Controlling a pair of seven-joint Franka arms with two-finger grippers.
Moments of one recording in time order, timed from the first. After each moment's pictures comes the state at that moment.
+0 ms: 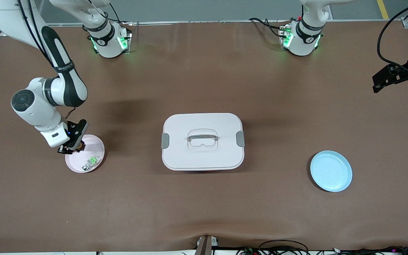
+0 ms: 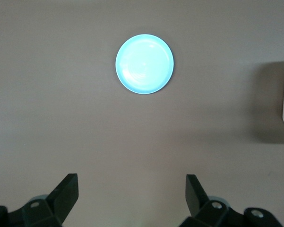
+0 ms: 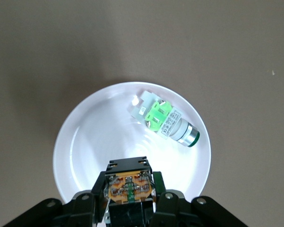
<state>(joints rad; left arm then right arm) 0.06 -0.03 -0.13 -1.55 0.09 1.53 -0.04 0.02 0.36 -0.07 -2.19 0.00 2.72 -1.39</state>
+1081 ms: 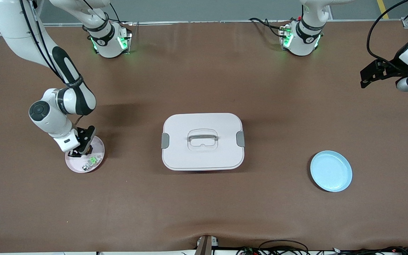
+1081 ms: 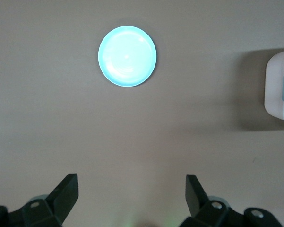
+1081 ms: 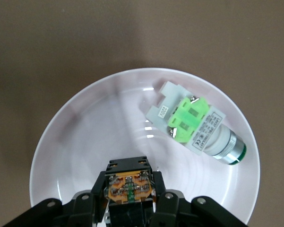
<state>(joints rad) 0.06 -0.03 -0.15 -1.55 0.04 1.50 -0.04 0.01 0.48 -0.06 -2.18 0.00 2.80 -1.39</state>
